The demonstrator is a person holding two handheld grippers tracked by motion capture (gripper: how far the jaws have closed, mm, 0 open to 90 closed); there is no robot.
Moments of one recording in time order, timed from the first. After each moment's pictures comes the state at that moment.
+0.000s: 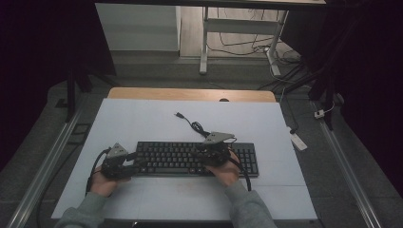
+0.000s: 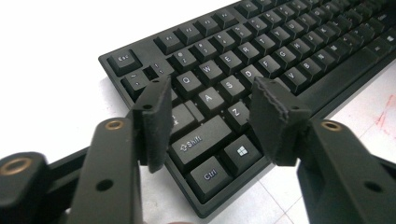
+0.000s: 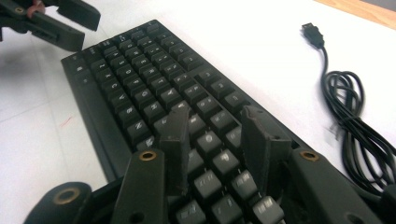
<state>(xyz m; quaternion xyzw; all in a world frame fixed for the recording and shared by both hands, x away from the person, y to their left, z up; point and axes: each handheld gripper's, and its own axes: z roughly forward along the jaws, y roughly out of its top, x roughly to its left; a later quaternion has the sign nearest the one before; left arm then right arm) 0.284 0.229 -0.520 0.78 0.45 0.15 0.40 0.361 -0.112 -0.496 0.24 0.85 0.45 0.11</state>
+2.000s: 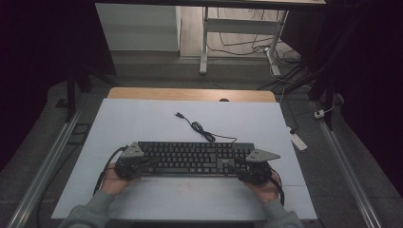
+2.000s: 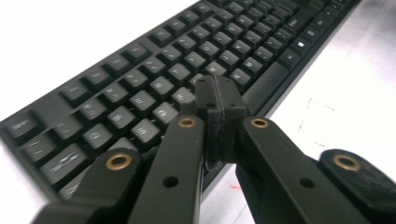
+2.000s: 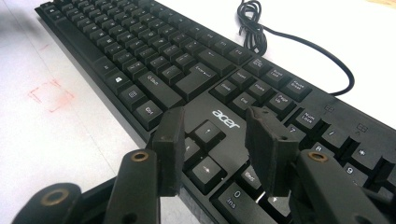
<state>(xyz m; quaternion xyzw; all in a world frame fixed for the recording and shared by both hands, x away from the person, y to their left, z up) 0.288 0.187 -0.503 0.83 0.36 0.11 0.41 0.319 -0.231 -0.503 0.29 0.84 0.44 0.15</state>
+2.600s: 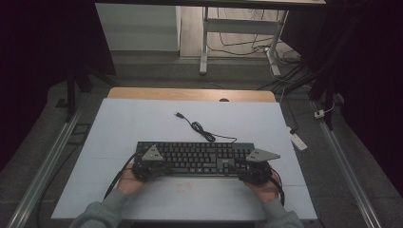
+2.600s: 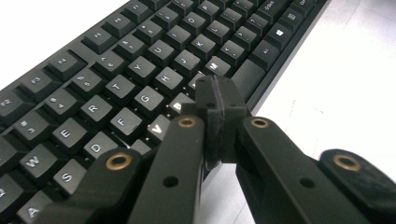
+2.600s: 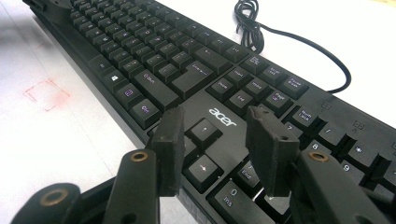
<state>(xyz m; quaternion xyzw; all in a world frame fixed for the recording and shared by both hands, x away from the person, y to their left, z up) 0.296 0.144 -0.516 0.86 0.32 0.10 0.38 0.320 -0.232 -0.504 0.29 0.84 0.44 0.15</state>
